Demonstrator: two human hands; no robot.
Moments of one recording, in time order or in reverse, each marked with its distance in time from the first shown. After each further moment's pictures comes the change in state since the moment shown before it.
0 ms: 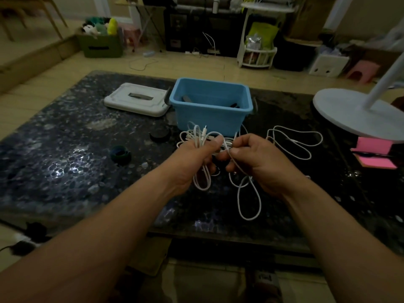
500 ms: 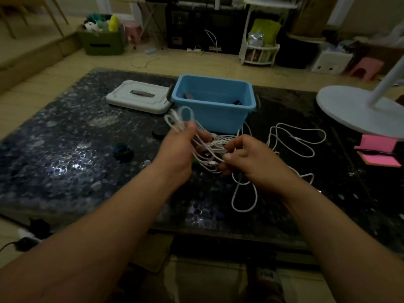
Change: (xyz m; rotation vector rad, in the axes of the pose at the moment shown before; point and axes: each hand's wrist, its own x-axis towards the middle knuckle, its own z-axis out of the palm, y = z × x) left_hand 0.010 0.005 -0.012 -0.316 0.280 0.053; right_hand 0.006 0.015 0.008 -0.311 -0.031 -0.059
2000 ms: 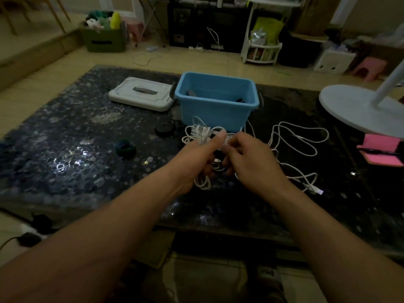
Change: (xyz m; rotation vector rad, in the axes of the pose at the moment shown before) left_hand -0.013 -0.016 -0.004 0.328 -0.252 -0.144; right_hand -0.001 -0.002 0.022 -0.367 0.247 -0.152
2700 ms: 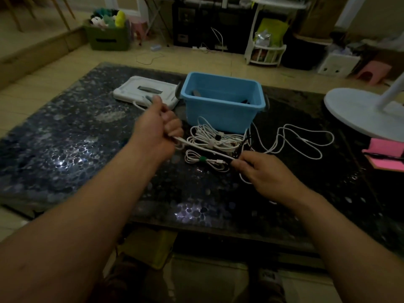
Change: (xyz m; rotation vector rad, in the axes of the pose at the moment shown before) left_hand 0.007 0.052 -0.061 -0.731 0.269 0.077; right_hand 0.003 0.034 -0.011 -0.263 -0.232 -0.025
